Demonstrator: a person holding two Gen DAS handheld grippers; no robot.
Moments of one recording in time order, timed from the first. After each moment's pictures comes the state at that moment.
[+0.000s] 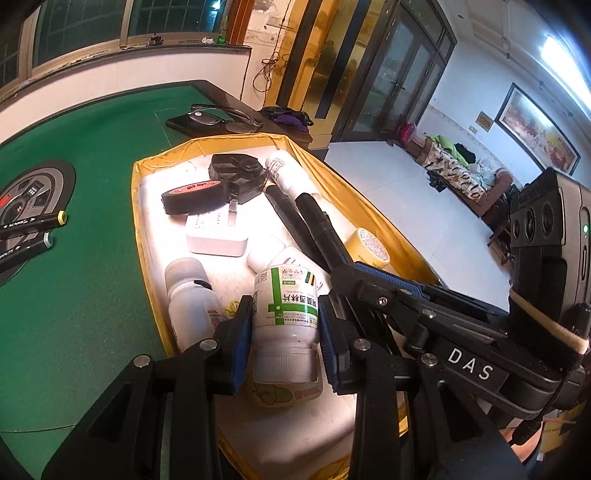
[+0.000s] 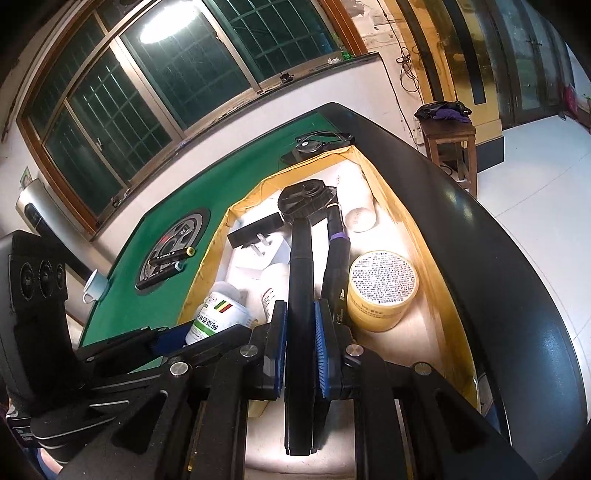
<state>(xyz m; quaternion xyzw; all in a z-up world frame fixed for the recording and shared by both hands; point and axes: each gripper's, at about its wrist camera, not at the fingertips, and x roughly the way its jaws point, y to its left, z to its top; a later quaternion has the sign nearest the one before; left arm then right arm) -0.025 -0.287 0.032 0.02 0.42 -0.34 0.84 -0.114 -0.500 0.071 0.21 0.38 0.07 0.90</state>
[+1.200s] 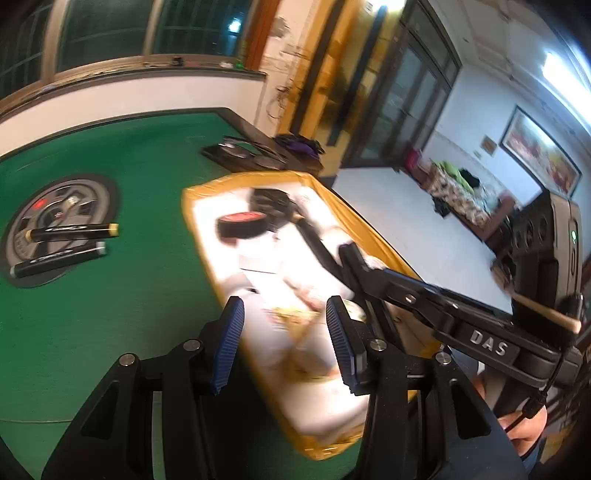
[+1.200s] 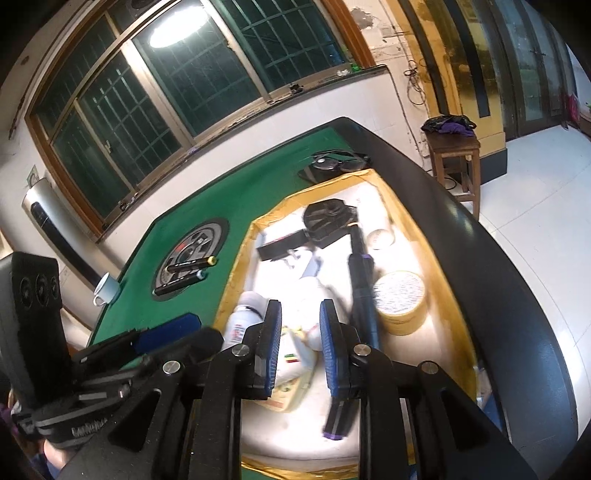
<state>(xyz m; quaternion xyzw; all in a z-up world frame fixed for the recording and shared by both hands) -0.026 -0.233 0.061 -0.02 0.38 -0.32 0.87 -0.122 -0.479 0.100 0.20 0.36 0.08 0.91</state>
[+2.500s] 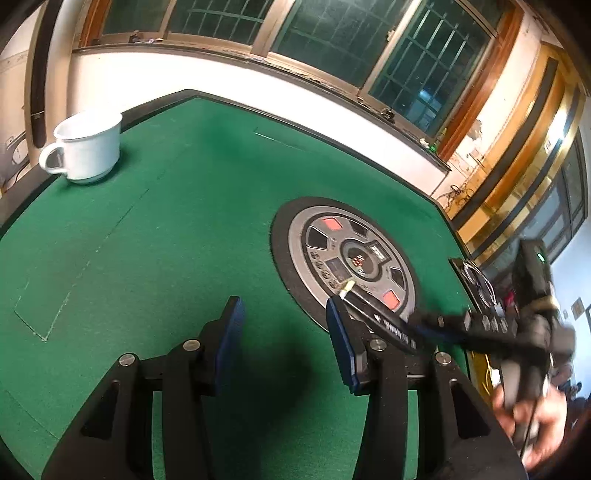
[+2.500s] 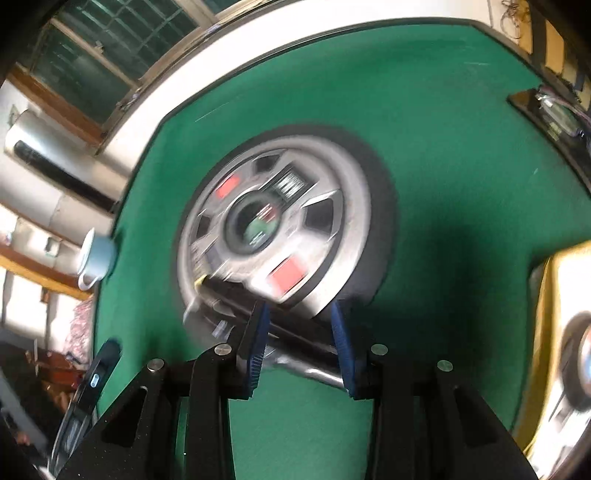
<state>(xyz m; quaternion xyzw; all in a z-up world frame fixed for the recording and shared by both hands) 0.080 0.047 0.014 -0.20 0.37 -0.04 0.91 0.108 -0.249 0.043 0.15 0.57 0.17 0.79</state>
